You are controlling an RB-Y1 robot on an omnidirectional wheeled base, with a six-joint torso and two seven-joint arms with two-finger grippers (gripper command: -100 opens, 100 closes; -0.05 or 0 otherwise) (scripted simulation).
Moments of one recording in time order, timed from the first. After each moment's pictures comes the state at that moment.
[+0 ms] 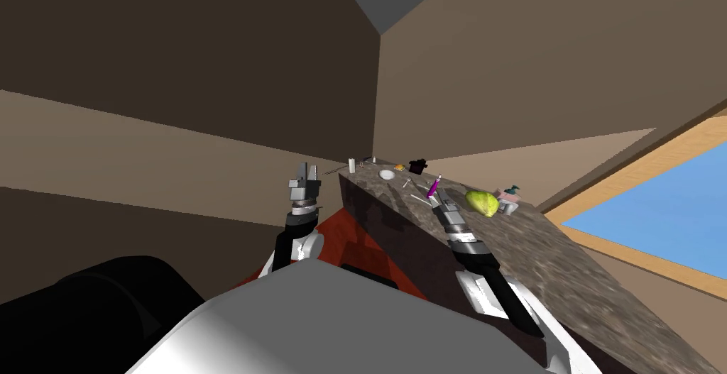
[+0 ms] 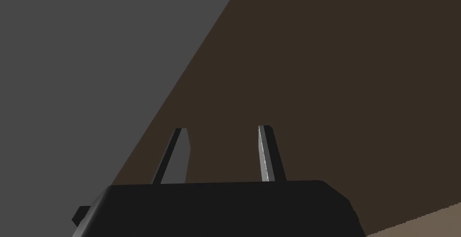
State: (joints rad) left arm 0.48 -0.03 -0.05 -2.33 0.11 -0.64 -0.16; right arm 0.32 -0.43 0.03 -2.04 0.06 -0.37 -0.12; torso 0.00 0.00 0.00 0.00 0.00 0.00
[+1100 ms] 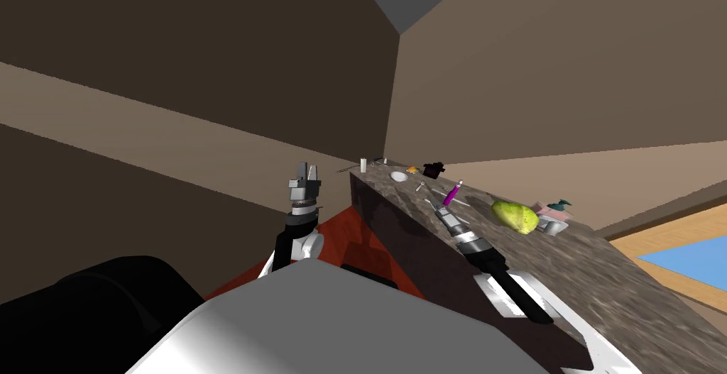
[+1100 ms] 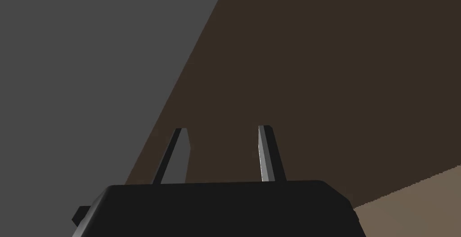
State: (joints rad) left arm 0.48 -0.03 -0.05 -2.33 0.11 -0.64 -0.16; right arm 0.26 -0.69 0.06 -1.87 0.15 -0.38 -0.09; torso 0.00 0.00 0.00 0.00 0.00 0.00
